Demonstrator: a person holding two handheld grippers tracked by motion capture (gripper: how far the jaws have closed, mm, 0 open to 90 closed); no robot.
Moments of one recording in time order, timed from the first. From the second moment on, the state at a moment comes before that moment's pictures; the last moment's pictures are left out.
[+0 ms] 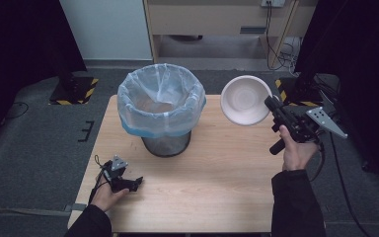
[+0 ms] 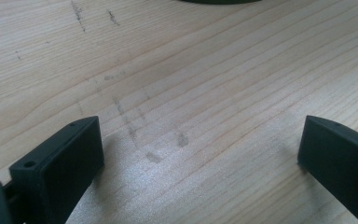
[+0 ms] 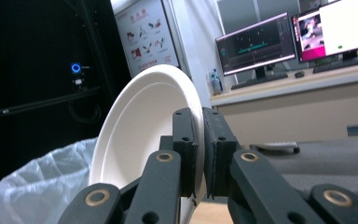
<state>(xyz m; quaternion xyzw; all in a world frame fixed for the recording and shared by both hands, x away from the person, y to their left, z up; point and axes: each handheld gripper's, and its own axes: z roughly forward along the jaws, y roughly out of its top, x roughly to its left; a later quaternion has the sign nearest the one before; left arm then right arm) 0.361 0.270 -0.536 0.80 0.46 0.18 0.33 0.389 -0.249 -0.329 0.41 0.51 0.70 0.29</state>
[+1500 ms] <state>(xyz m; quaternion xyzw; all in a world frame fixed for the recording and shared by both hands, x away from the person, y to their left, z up) 0.362 0.270 -0.537 0.80 0.46 0.19 0.33 0.446 -0.116 -0.269 0.35 0.53 0.71 0.30</state>
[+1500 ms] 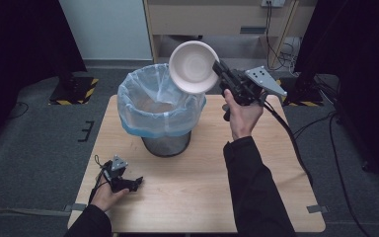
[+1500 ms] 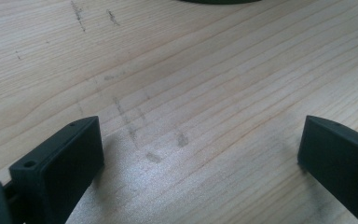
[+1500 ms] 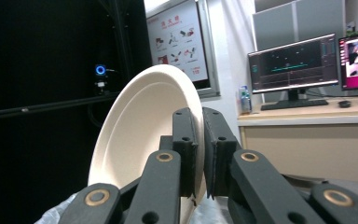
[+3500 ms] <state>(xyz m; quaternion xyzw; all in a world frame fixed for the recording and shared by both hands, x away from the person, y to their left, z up) 0.362 0.270 -0.536 0.81 0.46 0.18 0.33 0.380 -0.206 -0.455 0.41 0.72 0.52 0.21</state>
